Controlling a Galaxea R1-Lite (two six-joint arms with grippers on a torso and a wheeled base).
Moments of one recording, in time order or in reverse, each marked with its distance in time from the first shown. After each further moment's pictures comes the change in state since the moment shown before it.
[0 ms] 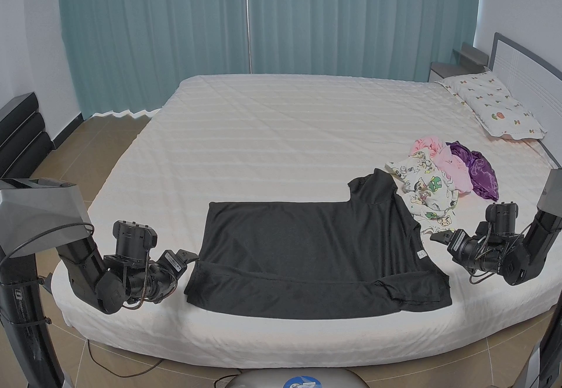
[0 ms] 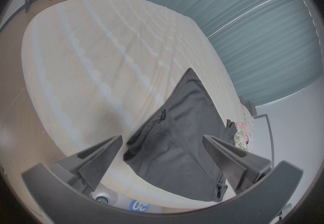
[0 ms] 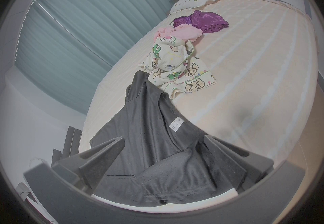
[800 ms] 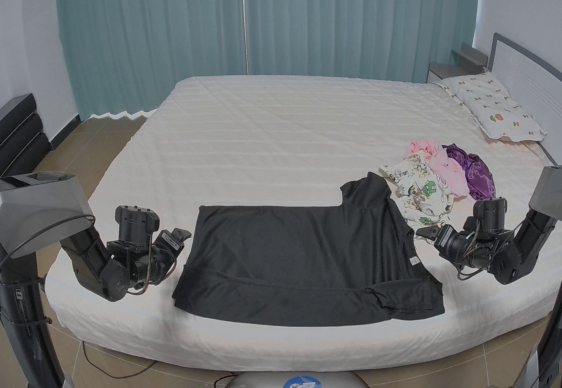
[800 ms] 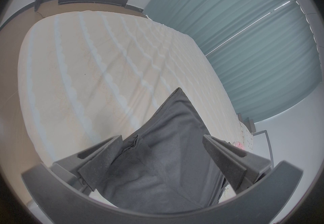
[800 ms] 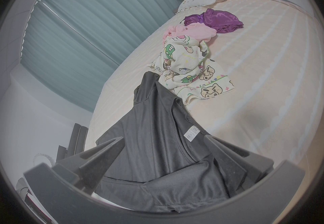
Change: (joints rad) left arm 0.000 0.008 -0.112 0.010 0.142 -0.047; right arm 0.087 0.011 -0.053 0.006 -0.010 0.036
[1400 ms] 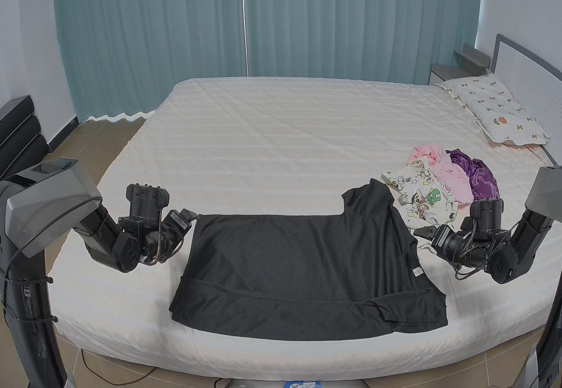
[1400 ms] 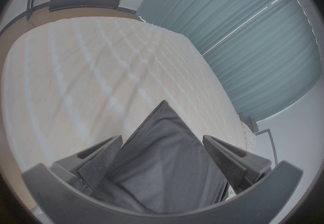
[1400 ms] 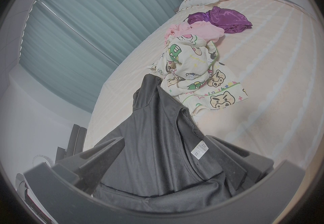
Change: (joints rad) left arm 0.013 0.072 -0.319 0.230 -0.002 0.073; right arm 0.005 0.027 -0.024 0.000 -0.009 -0.001
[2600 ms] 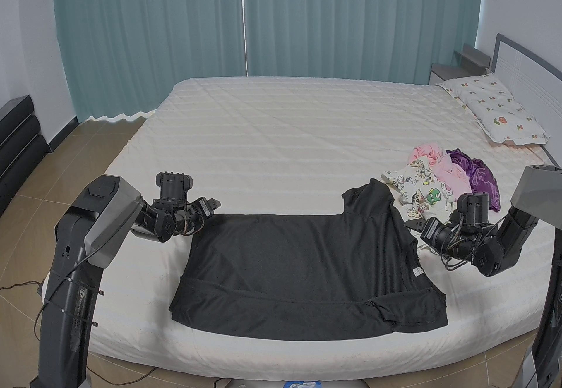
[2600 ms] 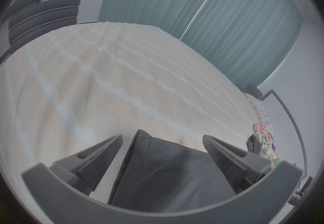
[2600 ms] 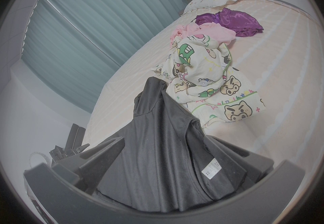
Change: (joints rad) left arm 0.044 0.436 -0.731 0.258 -0.104 0.383; right arm 0.031 0.090 -0.145 0.016 -0.030 -0.016
